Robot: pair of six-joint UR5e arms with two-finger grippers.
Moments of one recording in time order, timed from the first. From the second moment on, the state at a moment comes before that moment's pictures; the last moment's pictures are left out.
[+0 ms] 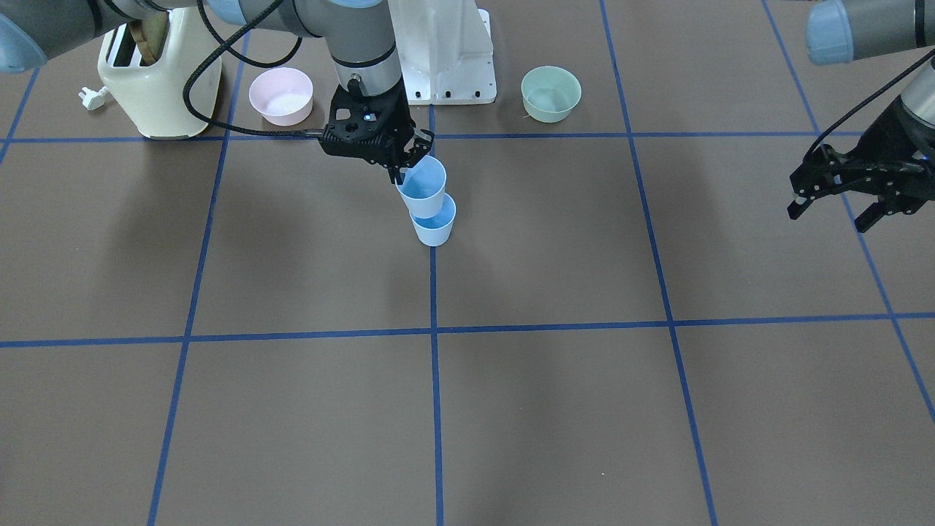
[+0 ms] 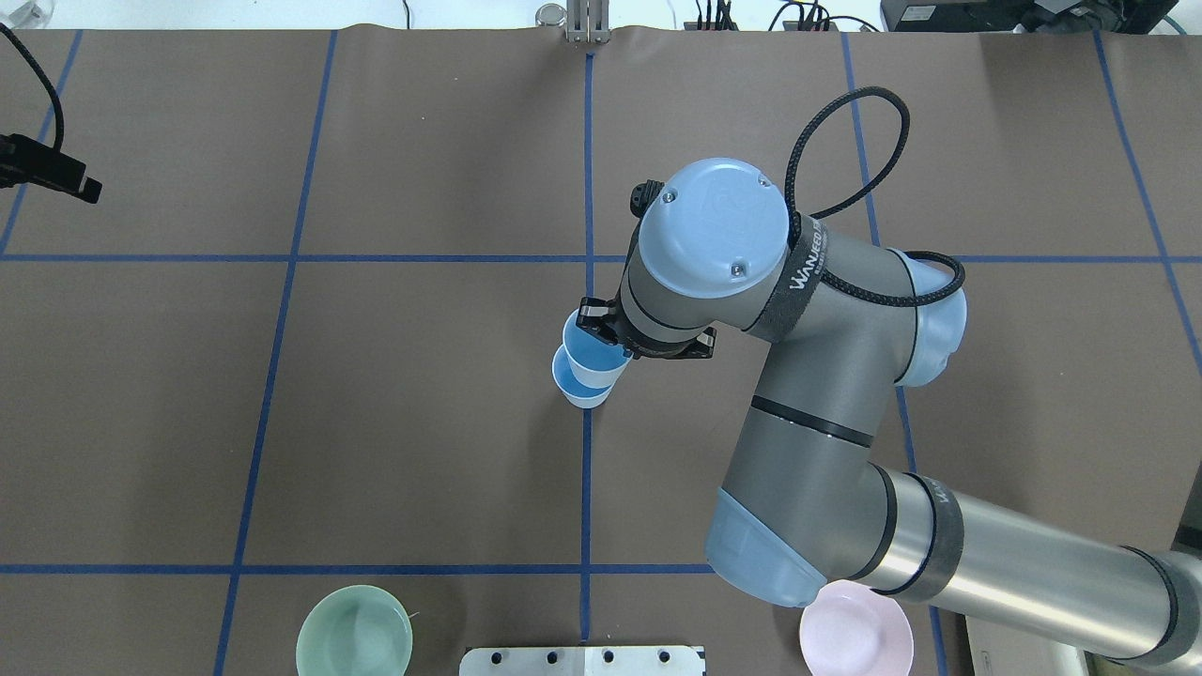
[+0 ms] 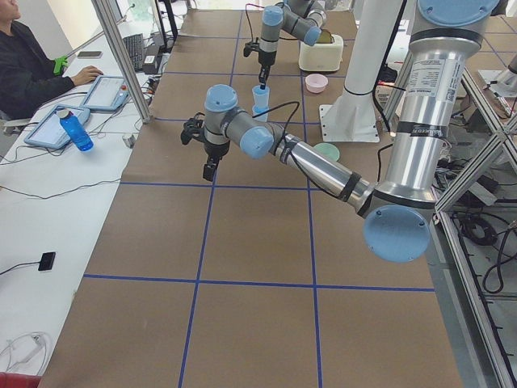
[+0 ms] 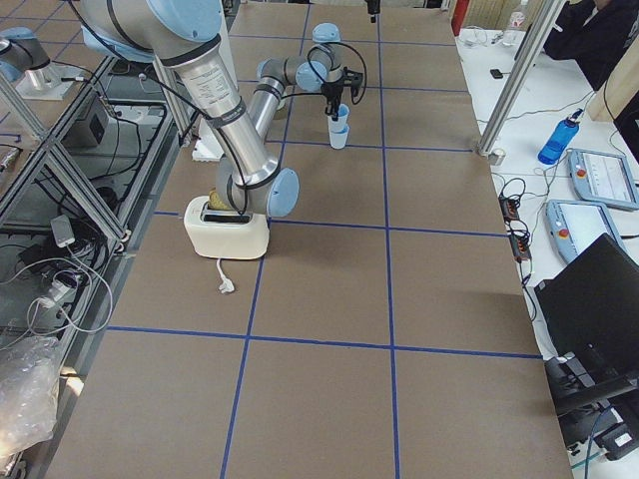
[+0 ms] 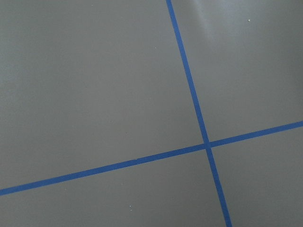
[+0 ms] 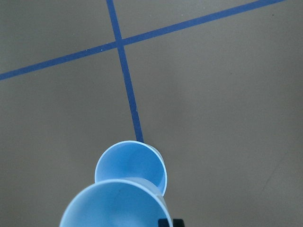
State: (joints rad) left arm -1.20 -1.72 -1.93 -1.72 -2.24 -0.48; right arm 0.51 -0.86 1.86 -1.73 1.83 1.46
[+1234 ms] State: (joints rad) left arm -1.20 -1.69 -1.92 -1.76 -2.24 -0.48; right arm 0.51 -0.82 1.82 -1.72 1.83 1.46
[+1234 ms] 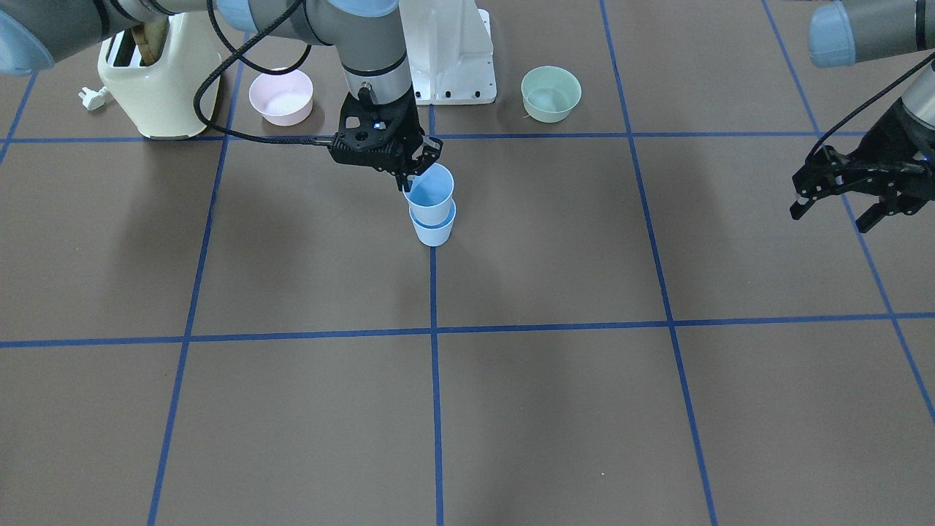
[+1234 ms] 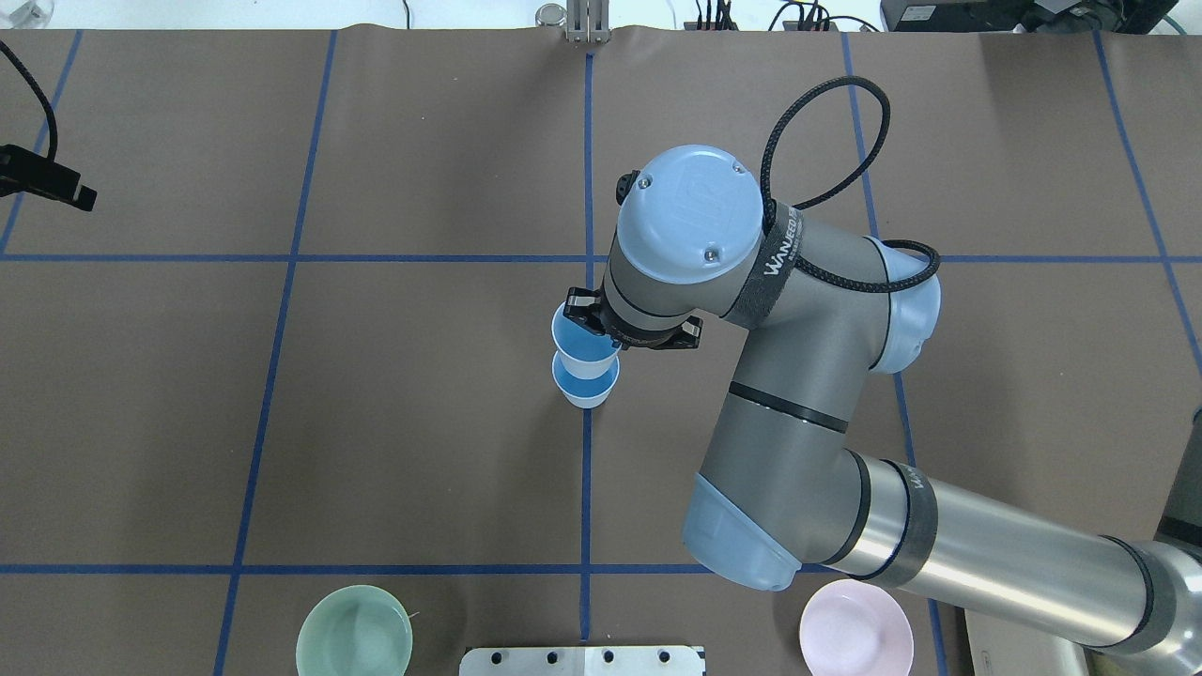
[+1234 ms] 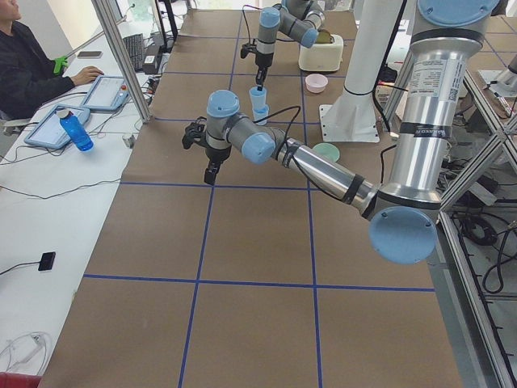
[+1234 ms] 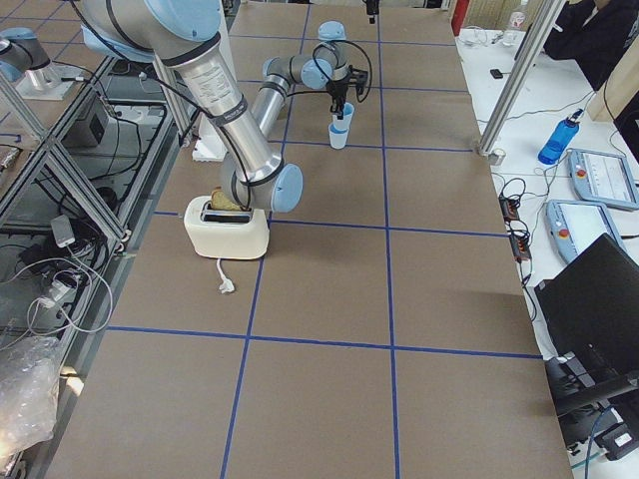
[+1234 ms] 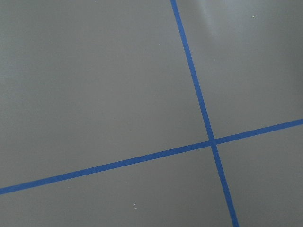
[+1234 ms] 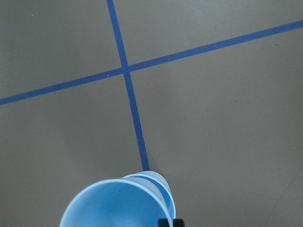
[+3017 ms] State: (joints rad) left arm -1.20 -1.69 -1.92 -1.76 -2.25 -0.48; right arm 0.51 -0.82 1.81 -1.69 1.83 1.45
